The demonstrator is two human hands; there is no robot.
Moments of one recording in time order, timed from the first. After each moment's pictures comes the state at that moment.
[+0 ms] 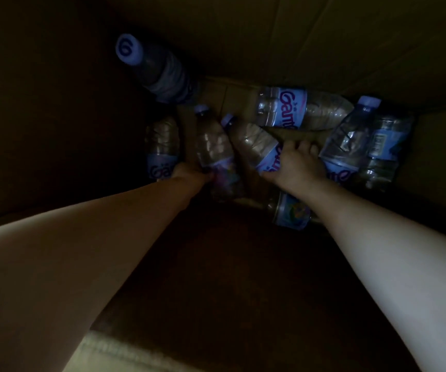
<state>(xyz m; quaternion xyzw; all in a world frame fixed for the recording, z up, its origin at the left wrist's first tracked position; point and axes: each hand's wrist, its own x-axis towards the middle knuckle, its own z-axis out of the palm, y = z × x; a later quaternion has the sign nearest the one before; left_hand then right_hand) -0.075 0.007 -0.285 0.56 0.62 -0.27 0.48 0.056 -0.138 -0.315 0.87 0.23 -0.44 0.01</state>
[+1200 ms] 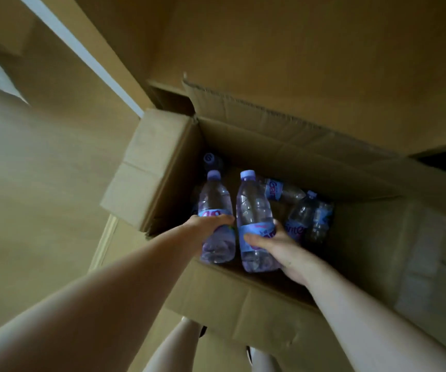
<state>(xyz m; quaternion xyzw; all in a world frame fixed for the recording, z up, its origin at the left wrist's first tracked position) -0.098 0.022 -0.042 0.33 0.66 -0.20 0.65 0.002 -0.129 -0.050 0.70 -0.08 -0.61 -0.37</state>
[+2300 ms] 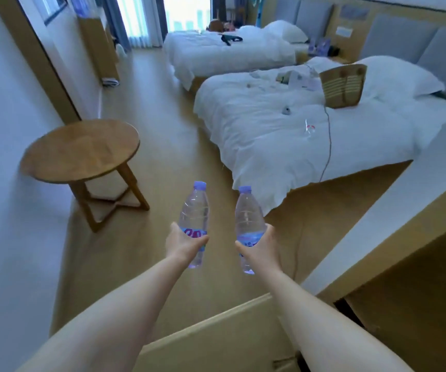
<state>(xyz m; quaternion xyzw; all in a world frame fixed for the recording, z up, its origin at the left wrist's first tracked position) -0.538 0.154 0.440 0.36 0.79 0.34 0.37 -0.359 0.162 0.425 0.68 0.53 -0.40 -0.31</state>
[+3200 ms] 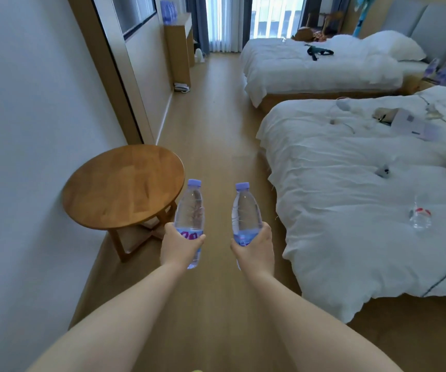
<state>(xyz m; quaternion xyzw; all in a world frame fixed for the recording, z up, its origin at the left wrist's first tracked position) -0.713 0.518 0.447 0.26 0.84 0.41 0.25 -0.552 0.580 0.436 0.60 0.65 -0.37 -0.28</state>
